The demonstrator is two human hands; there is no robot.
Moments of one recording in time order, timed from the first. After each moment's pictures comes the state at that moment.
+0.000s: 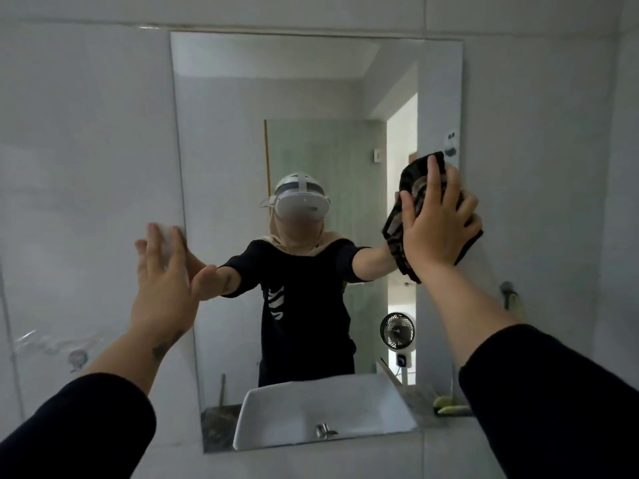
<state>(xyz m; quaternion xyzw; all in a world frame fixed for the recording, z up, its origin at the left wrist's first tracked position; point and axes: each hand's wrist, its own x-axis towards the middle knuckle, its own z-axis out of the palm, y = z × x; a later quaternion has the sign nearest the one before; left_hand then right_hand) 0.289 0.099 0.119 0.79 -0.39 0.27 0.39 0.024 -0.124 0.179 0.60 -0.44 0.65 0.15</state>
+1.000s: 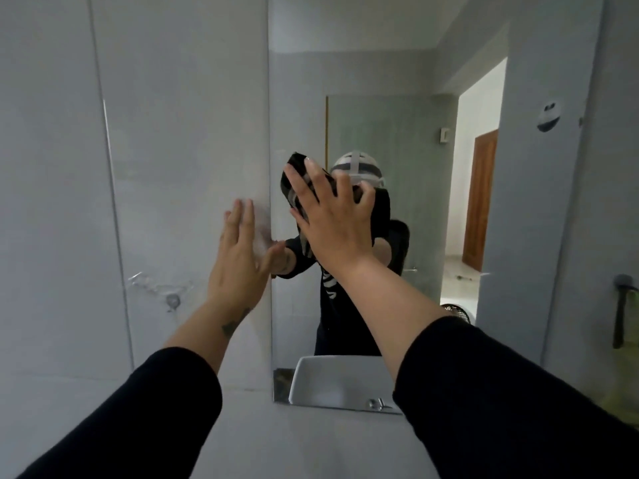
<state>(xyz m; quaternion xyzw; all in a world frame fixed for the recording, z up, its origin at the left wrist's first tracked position) 0.288 0.120 0.097 0.73 -0.43 0.29 0.43 0.190 0.004 0.149 0.74 -0.20 0.55 0.33</state>
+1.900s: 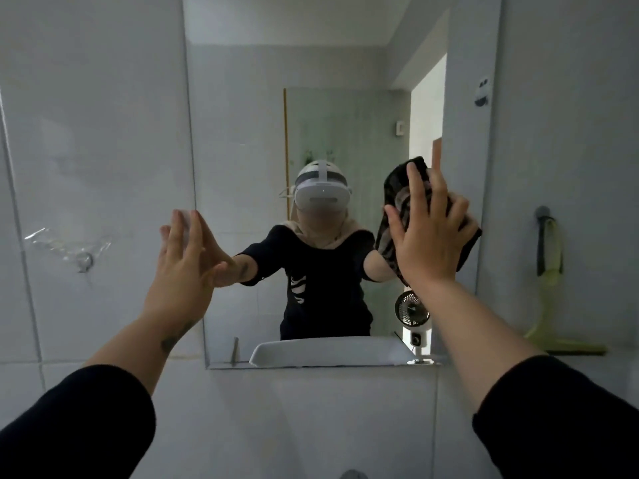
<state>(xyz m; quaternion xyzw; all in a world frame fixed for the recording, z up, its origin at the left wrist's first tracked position) 0.274 0.099 0.006 0.79 -0.40 0.27 0.39 0.043 -0.110 0.042 0.66 -0.38 0.61 0.21</state>
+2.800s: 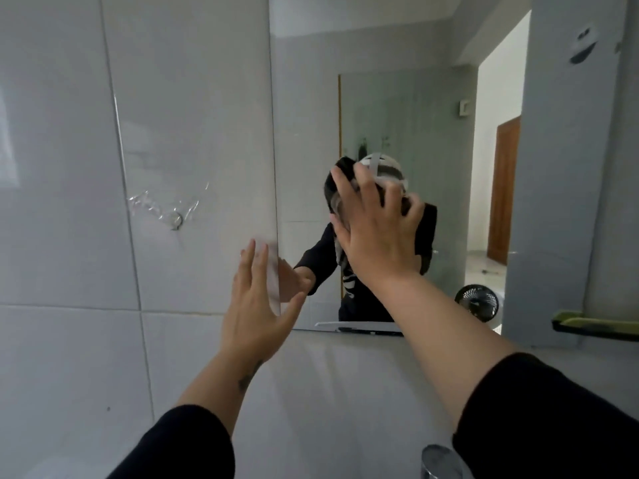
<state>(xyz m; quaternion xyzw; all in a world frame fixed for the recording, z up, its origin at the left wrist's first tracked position) 0.267 0.126 -0.092 0.74 -0.44 0.27 0.43 0.160 -0.017 -0.004 0.74 -0.24 0.57 0.28</state>
